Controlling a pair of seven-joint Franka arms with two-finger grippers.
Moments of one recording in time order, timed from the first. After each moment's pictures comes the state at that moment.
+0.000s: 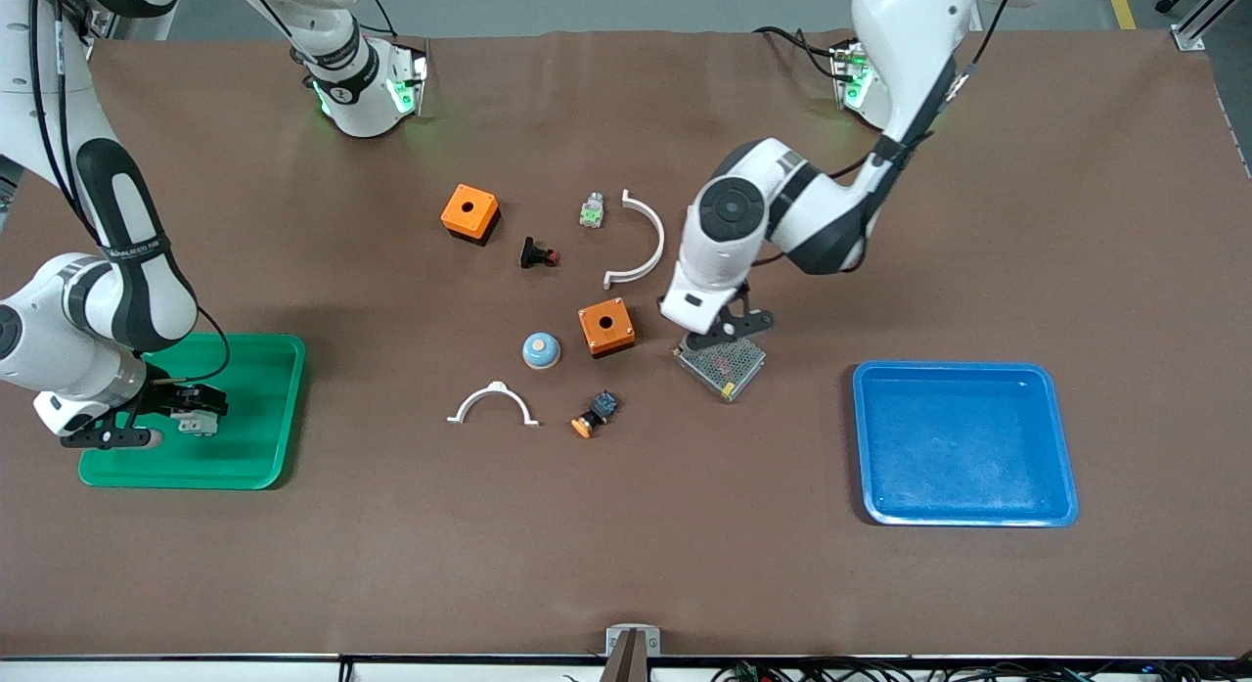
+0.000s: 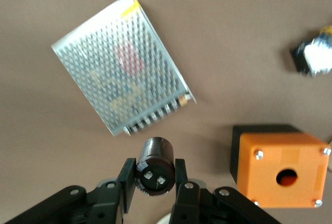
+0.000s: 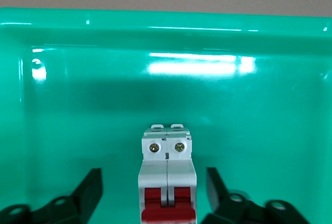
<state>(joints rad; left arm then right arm) -0.52 0.51 -0.25 -1.79 0.07 2.25 -1.10 -0.28 0.61 -0.01 -1.81 0.01 2.45 -0.32</state>
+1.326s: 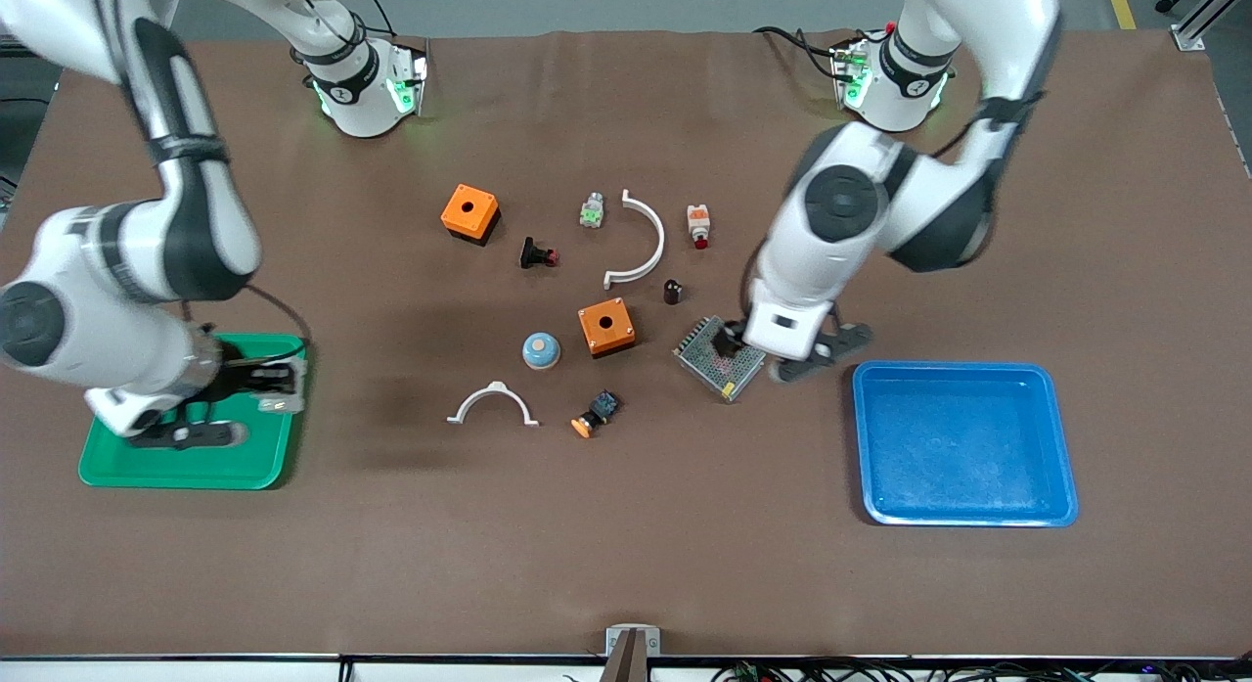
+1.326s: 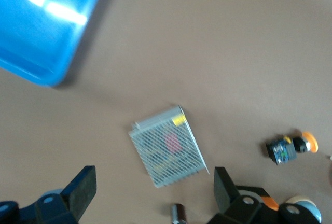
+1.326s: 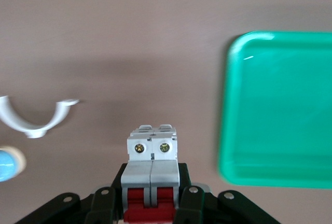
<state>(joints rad) -0.28 0.39 -0.22 -1.59 0.07 2.01 -0.95 0.12 0.37 0.02 -1.69 0.03 1.96 0.13</state>
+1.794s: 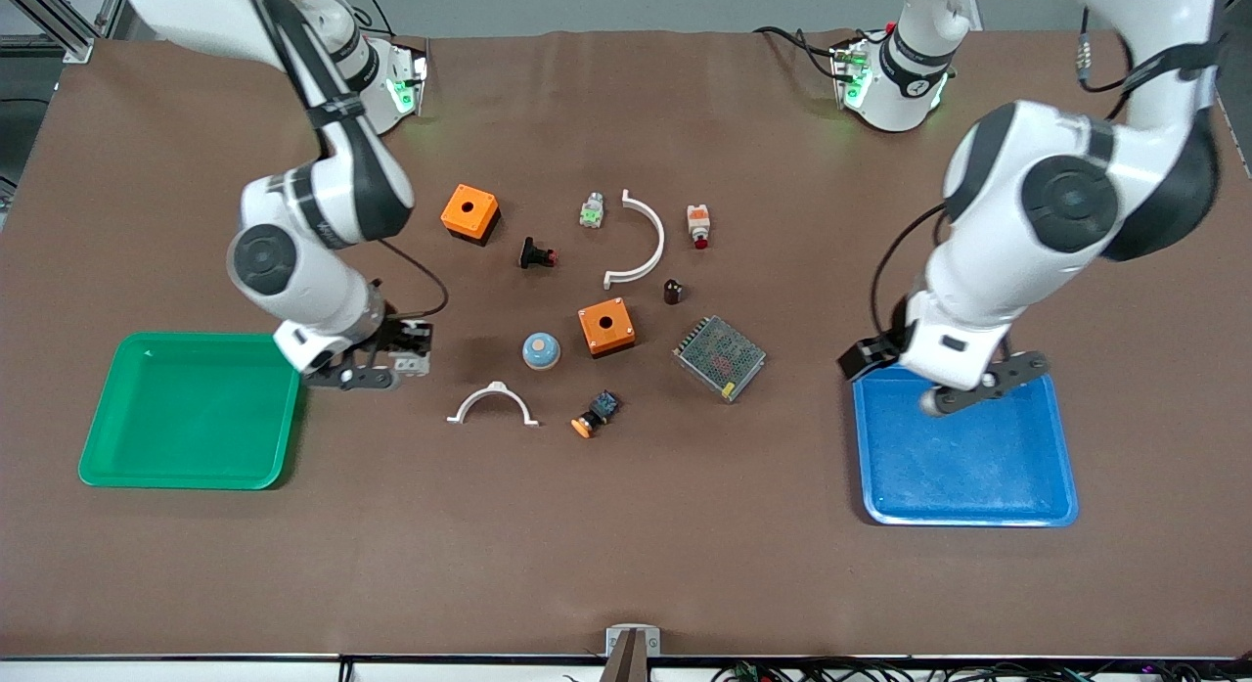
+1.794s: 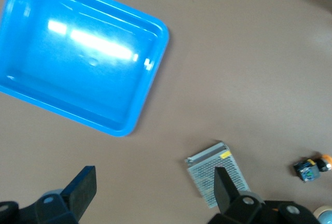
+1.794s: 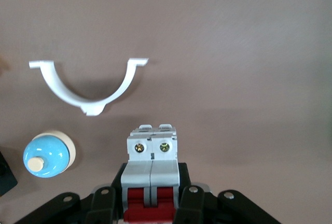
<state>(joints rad) -0.10 0.30 -0.22 -1.51 0.07 1.85 -0.67 0.33 0.30 0.02 -2.06 0.08 2.34 0.35</state>
